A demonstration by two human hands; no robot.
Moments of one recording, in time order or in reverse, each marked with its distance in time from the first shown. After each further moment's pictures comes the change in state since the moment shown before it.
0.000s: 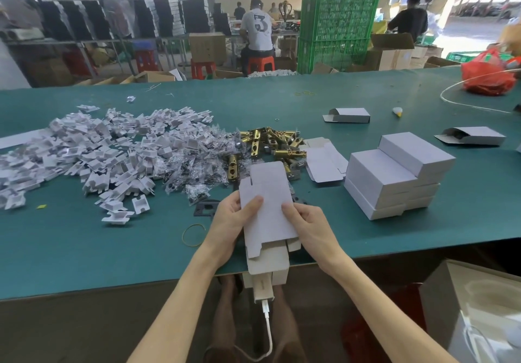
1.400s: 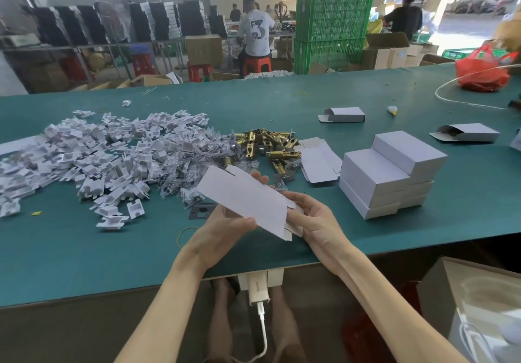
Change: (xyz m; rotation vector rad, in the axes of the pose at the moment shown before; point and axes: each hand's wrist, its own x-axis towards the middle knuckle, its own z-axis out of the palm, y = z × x) left_hand -0.011 0.018 -0.003 -0.023 -0.386 0.034; right_hand 0.002 -0.001 -0.022 0.551 -0.035 0.204
